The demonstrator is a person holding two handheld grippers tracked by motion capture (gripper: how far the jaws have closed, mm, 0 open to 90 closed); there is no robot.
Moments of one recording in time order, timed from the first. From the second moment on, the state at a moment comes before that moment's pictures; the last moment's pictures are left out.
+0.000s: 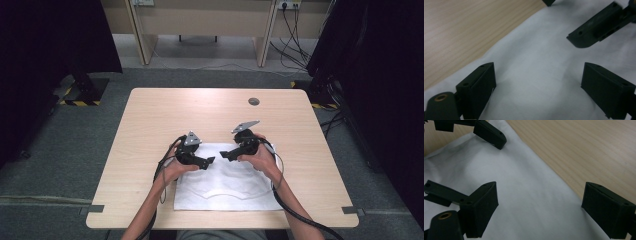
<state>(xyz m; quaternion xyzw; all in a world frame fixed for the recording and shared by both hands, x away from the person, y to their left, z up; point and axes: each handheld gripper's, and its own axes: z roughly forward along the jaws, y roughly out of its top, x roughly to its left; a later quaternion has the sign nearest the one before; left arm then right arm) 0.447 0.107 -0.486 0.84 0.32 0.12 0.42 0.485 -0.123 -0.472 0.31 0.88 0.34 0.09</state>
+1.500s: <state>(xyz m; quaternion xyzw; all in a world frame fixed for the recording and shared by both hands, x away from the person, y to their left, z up) 0.361 0.147 -0.490 0.86 0.29 0.15 0.39 0.421 -0.235 -0.475 0.37 0.85 0.32 0.17</state>
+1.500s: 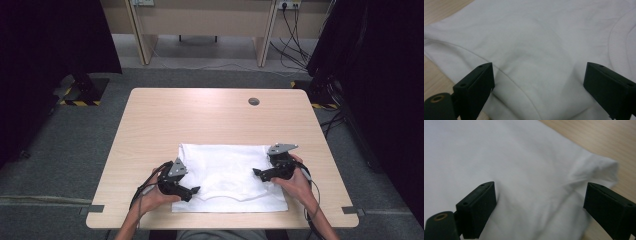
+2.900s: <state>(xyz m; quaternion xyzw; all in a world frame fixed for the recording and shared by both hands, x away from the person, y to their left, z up) 0.343 0.162 -0.490 0.85 0.31 0.15 0.39 0.371 -0.222 -0.480 0.34 0.87 0.33 0.15</state>
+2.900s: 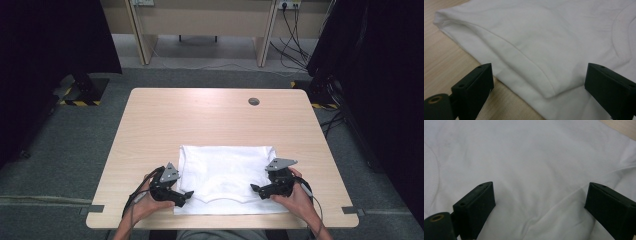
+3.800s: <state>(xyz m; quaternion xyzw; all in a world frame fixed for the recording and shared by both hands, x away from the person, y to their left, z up) 0.392 0.127 -0.471 0.82 0.32 0.20 0.44 0.435 -0.224 -0.457 0.35 0.84 0.38 0.15</state>
